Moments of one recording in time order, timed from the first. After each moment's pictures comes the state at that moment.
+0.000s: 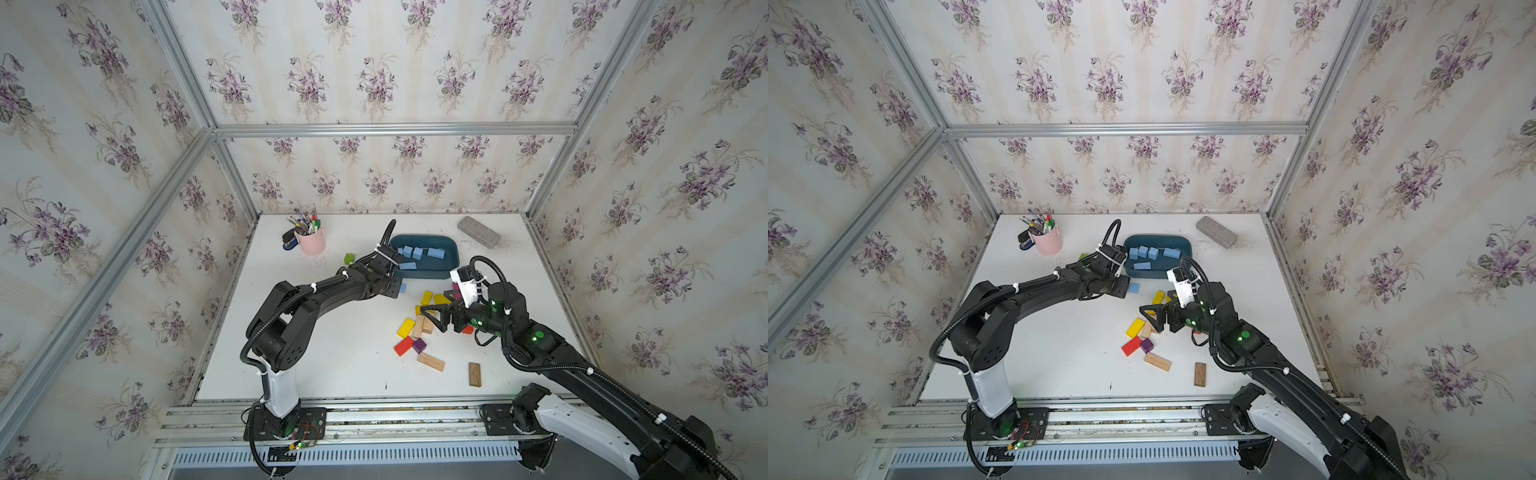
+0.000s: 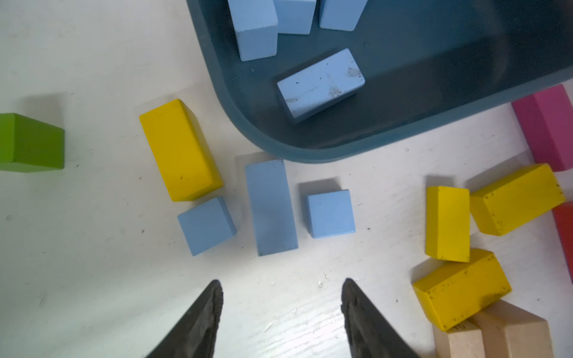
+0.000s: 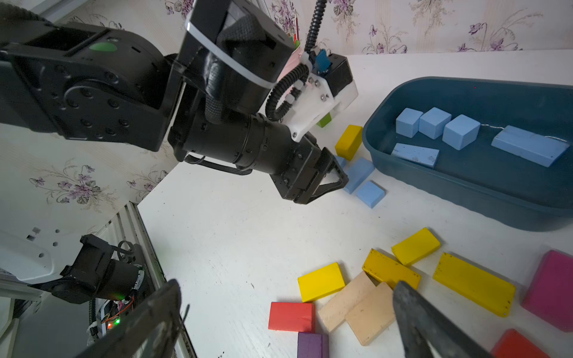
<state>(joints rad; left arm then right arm) -0.64 1.89 1.29 -0.41 -0.13 -0.26 0.62 0.87 0.59 -0.13 -0.31 0.31</state>
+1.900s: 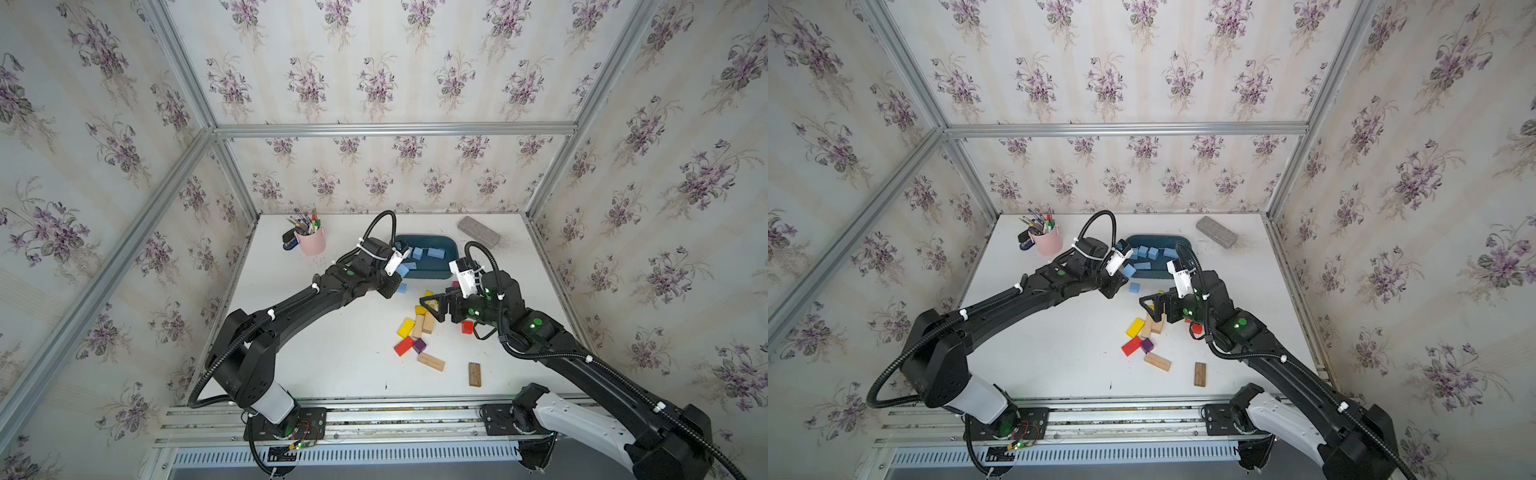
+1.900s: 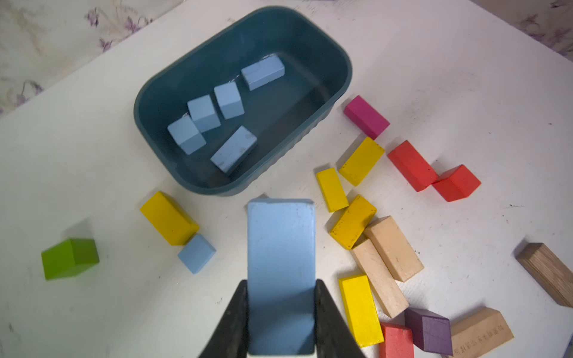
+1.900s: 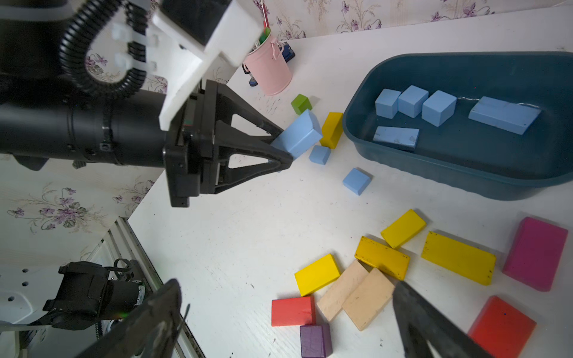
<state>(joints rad) -0.64 1.59 1.23 -0.40 0.09 0.16 0.63 0.95 0.74 -0.30 -0.23 0.39</state>
